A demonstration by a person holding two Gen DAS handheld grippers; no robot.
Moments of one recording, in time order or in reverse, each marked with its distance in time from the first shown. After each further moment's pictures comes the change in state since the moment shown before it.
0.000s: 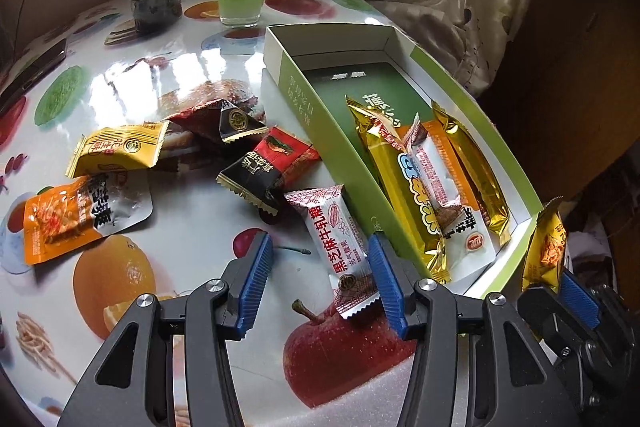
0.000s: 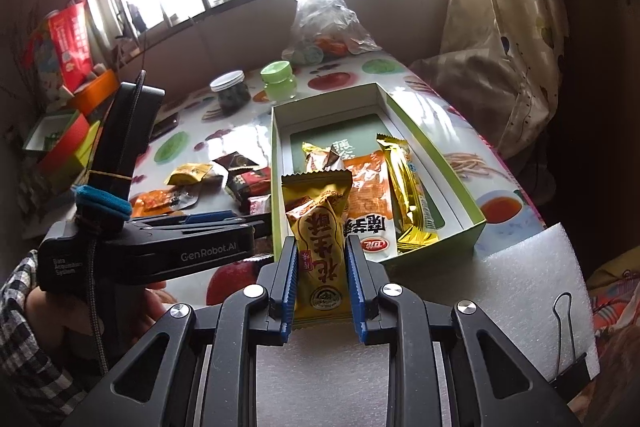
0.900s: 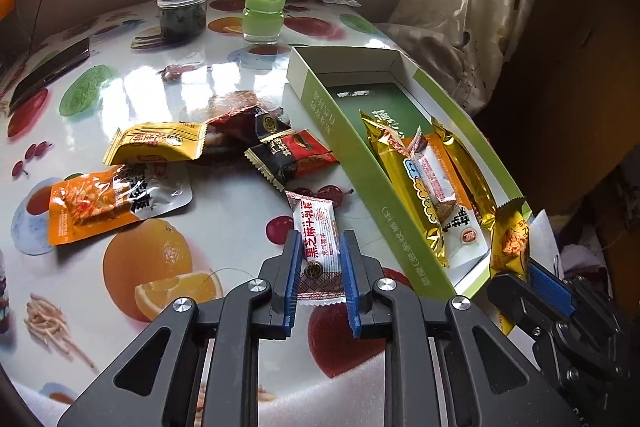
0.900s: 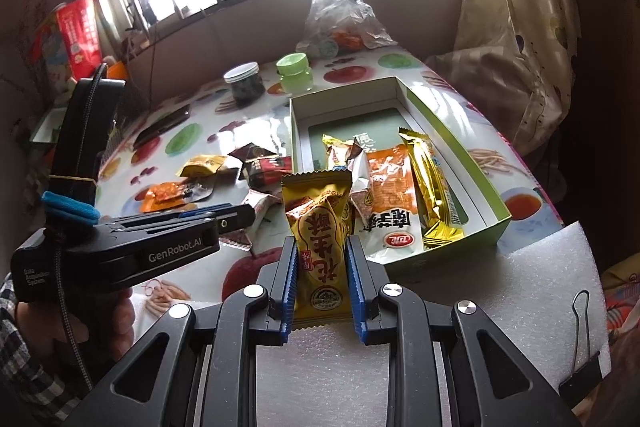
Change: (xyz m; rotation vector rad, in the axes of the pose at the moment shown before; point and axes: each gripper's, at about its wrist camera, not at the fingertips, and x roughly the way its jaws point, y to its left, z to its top) left arm -0.030 0.015 -0.015 -0.029 -0.068 -0.016; right arm 0.008 0.013 -0.001 -0.021 0.016 0.036
